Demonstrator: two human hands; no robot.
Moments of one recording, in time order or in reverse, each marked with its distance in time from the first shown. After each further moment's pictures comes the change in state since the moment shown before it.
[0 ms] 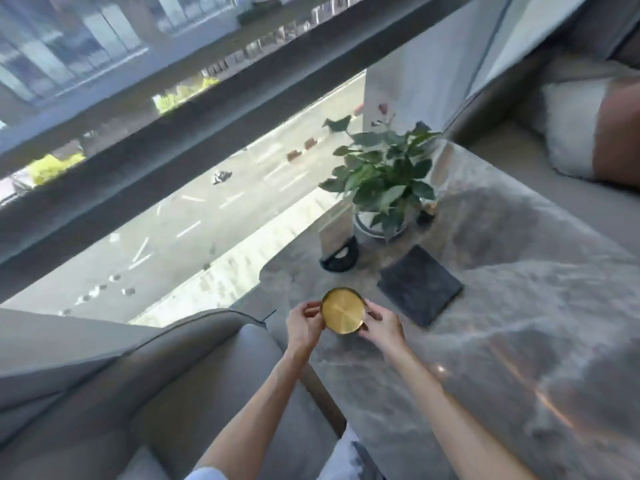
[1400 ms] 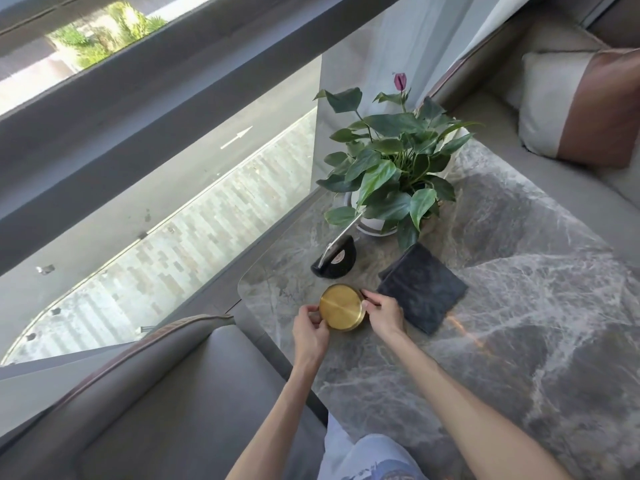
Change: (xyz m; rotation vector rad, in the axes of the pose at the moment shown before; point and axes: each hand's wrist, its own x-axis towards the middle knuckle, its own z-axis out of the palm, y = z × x) left_hand 0.085 -0.032 0.022 0.076 -0.112 0.014; right_hand 0.057 -0.038 0.031 -0.510 0.223 0.006
